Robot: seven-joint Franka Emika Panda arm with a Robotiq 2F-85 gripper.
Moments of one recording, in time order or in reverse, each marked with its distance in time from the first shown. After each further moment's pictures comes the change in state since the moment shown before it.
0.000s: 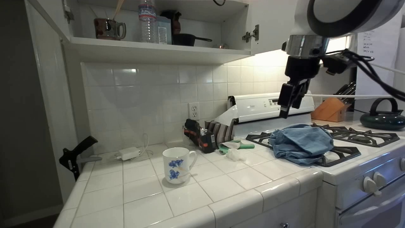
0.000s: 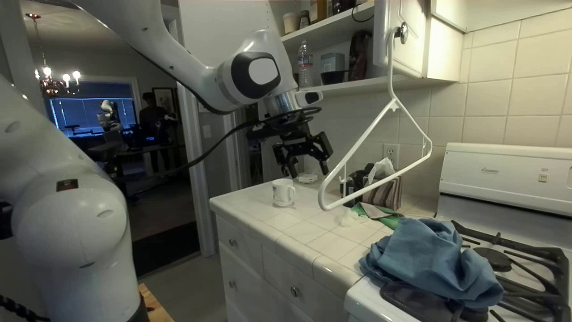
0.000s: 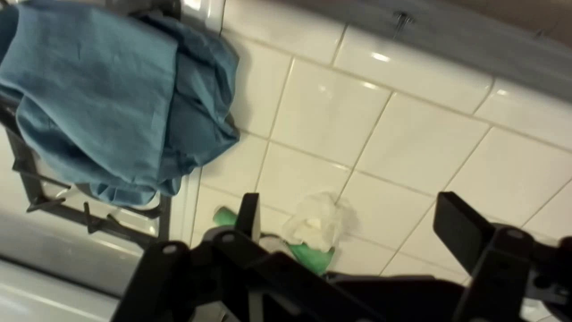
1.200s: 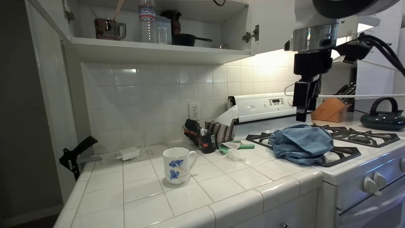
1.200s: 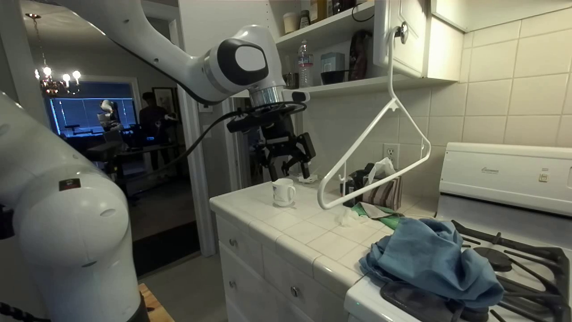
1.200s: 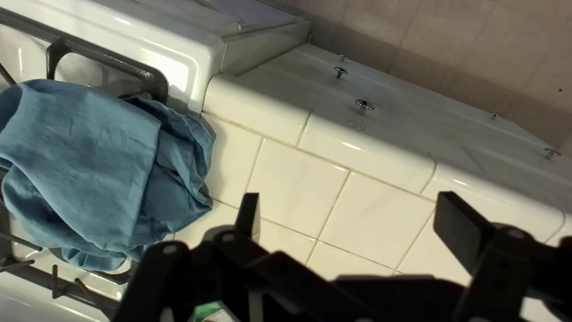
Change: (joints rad) arm 0.025 -0.097 0.040 -0.004 0.014 -0.293 -0.008
